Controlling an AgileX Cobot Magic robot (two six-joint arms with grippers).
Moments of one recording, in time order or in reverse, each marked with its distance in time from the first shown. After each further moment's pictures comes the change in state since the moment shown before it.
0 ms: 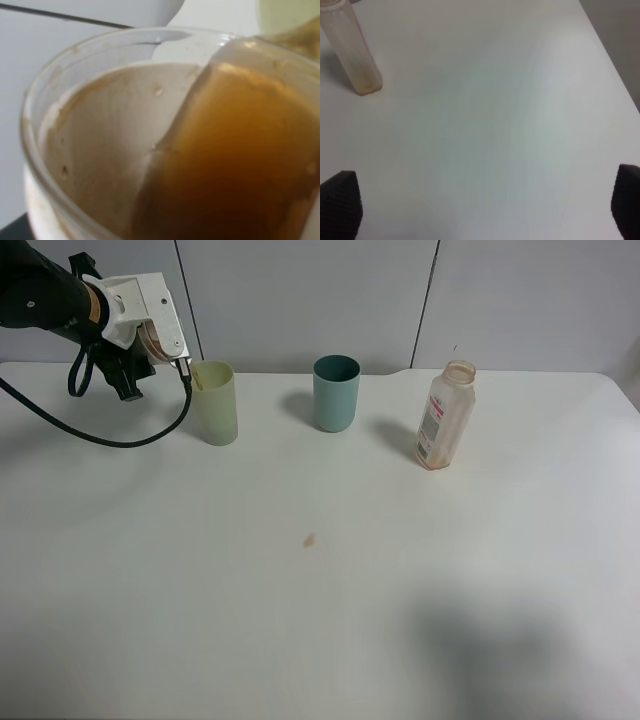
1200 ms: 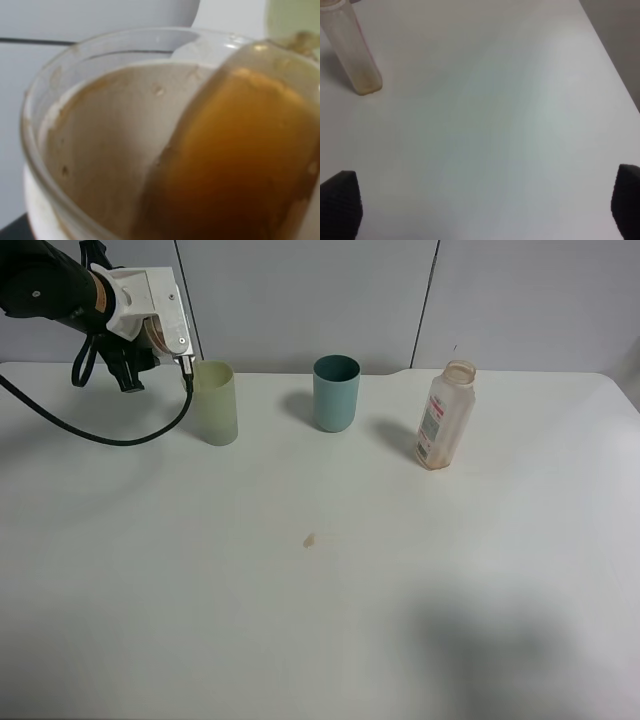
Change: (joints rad) left arm -0.021 0.000 -0.033 0.006 0.011 0.079; right arm 0.000 0.000 0.000 0.000 0.000 0.000
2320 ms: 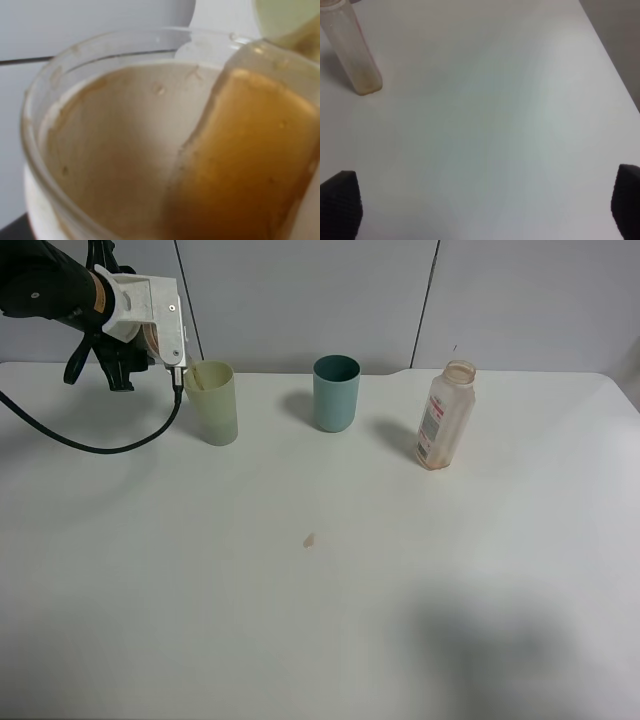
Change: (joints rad) left arm 0.000 0.000 0.000 0.049 -0.002 0.092; right arm 0.000 0.000 0.000 0.000 0.000 0.000
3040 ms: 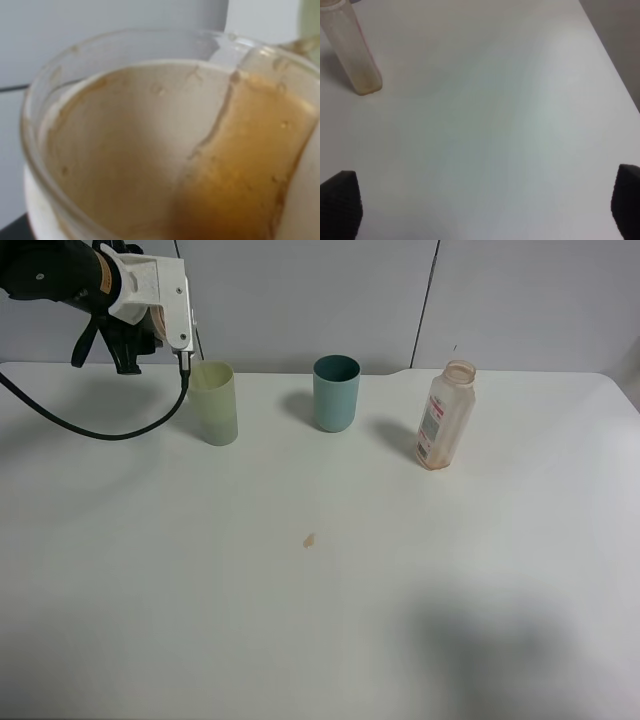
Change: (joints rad) left arm -0.025 0.000 -0.055 -0.014 0.000 0.042; right arm 0.000 0.000 0.000 0.000 0.000 0.000
